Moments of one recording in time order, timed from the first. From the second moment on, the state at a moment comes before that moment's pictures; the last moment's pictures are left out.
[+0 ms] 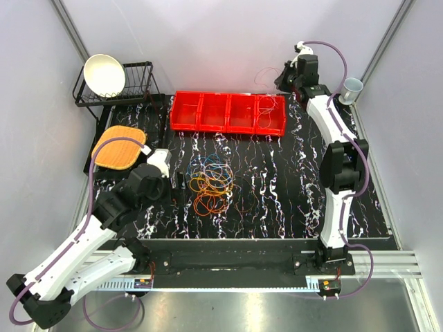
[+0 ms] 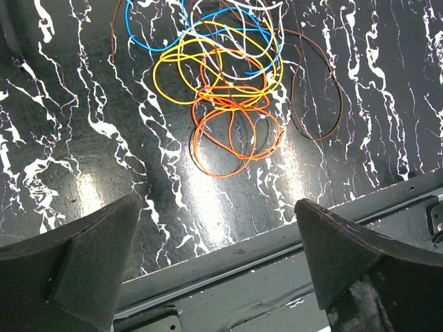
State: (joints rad) left arm -0.68 0.74 0.86 -0.81 -0.13 -0.50; right arm 0.16 2.13 2.03 -0.25 -0.13 0.34
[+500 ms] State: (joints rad) left arm -0.68 0.74 0.86 -0.81 -0.13 -0.50; right arm 0.13 2.28 2.09 -0.26 -0.18 0.36
